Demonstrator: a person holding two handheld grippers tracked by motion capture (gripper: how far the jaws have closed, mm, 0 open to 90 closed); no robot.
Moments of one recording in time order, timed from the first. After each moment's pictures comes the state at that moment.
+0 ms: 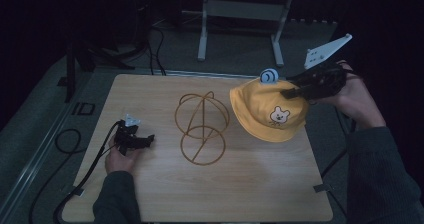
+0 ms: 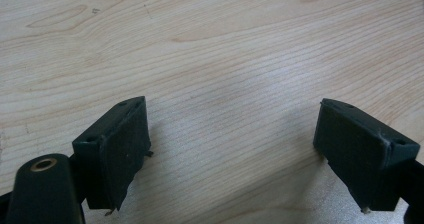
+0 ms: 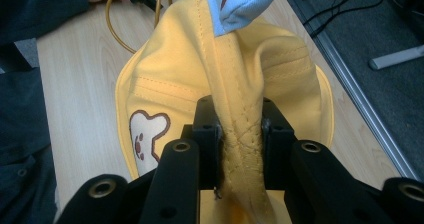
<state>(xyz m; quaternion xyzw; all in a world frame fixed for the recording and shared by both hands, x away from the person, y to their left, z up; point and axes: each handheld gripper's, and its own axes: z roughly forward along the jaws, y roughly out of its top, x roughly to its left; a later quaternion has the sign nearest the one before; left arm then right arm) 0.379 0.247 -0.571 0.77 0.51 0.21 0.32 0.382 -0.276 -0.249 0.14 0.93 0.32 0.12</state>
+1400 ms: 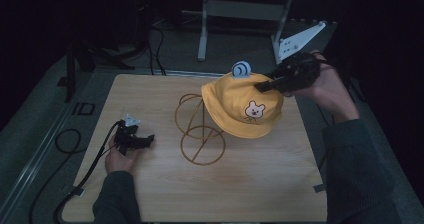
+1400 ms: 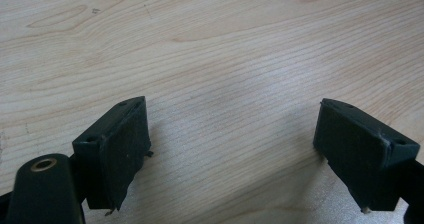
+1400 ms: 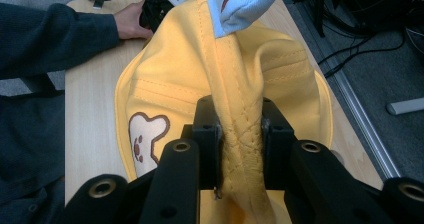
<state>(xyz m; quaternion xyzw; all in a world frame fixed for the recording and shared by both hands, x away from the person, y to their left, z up) 0.379 0.247 -0.571 0.77 0.51 0.21 0.32 0.383 -0.213 -0.231 0.08 0.92 0.36 0.10</state>
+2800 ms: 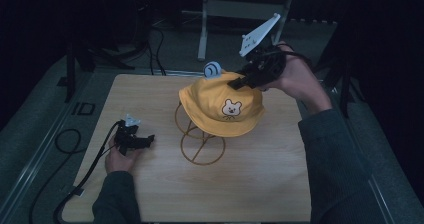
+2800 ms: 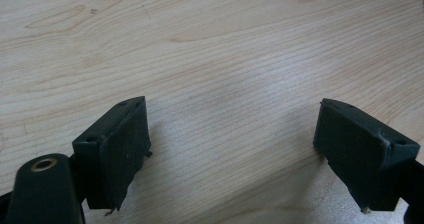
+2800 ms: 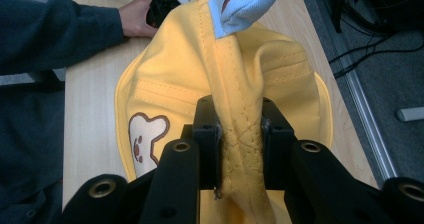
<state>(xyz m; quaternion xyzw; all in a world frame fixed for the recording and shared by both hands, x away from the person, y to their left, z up) 0.379 0.247 -0.571 0.77 0.50 0.21 0.32 0.392 -0.144 -0.226 0.05 0.94 0.31 0.09</state>
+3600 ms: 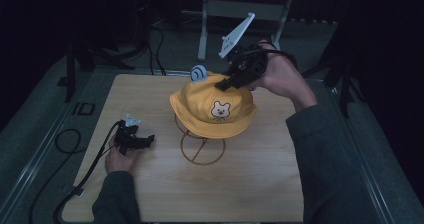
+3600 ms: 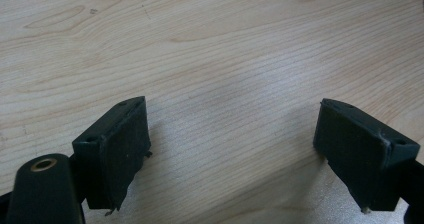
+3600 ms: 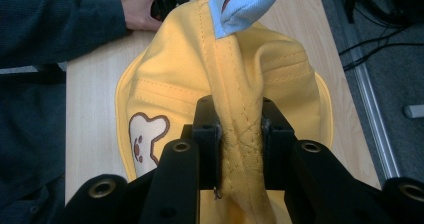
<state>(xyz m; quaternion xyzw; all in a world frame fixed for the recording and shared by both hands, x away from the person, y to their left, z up) 0.379 0.247 -0.571 0.77 0.50 0.21 0.33 0.395 -0.107 -0.228 0.04 0.96 0.28 0.08</state>
